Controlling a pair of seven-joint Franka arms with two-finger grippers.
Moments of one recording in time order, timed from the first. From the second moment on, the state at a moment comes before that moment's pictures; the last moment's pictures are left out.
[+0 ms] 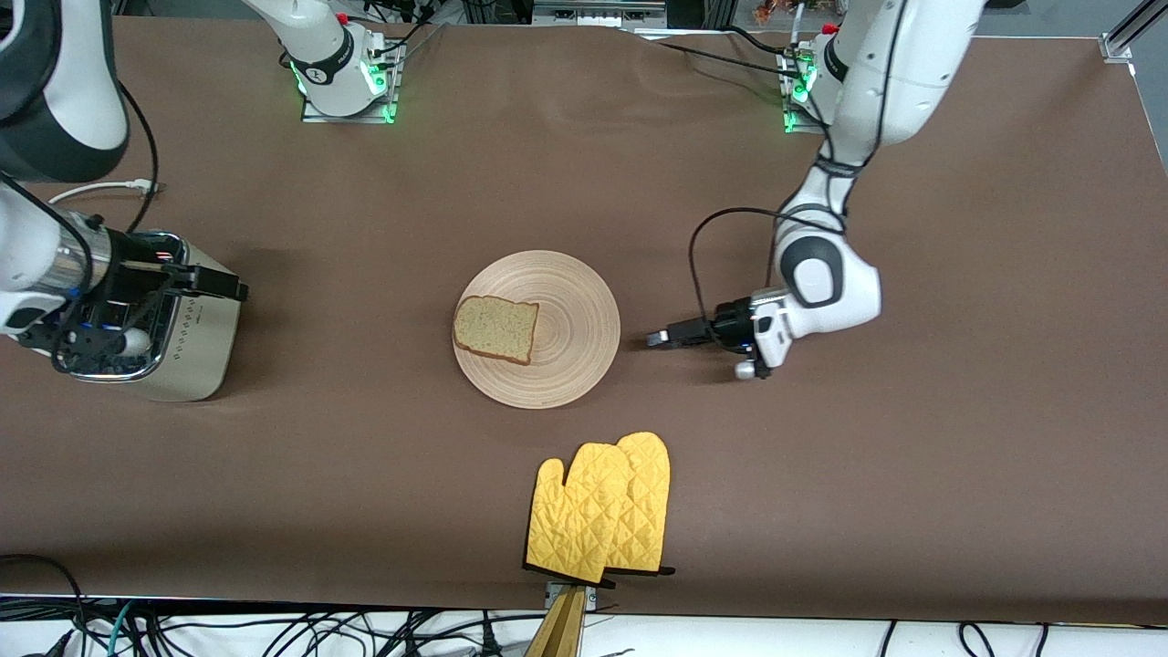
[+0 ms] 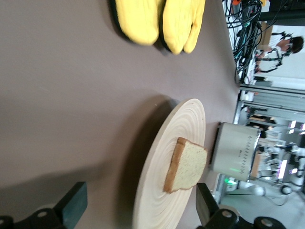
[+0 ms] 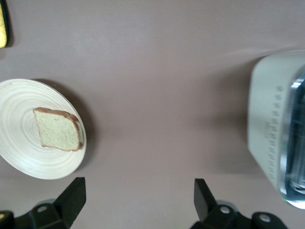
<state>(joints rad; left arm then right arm) -0.34 0.57 0.06 -1.97 -1.58 2.20 0.71 0.10 0.30 -0.08 -1.50 0.20 1.64 0.12</state>
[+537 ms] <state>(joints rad) -0.09 0.26 0.06 -2.14 -1.19 2.26 0.71 0.26 0.34 -0.07 -1.69 0.23 1.91 0.28</state>
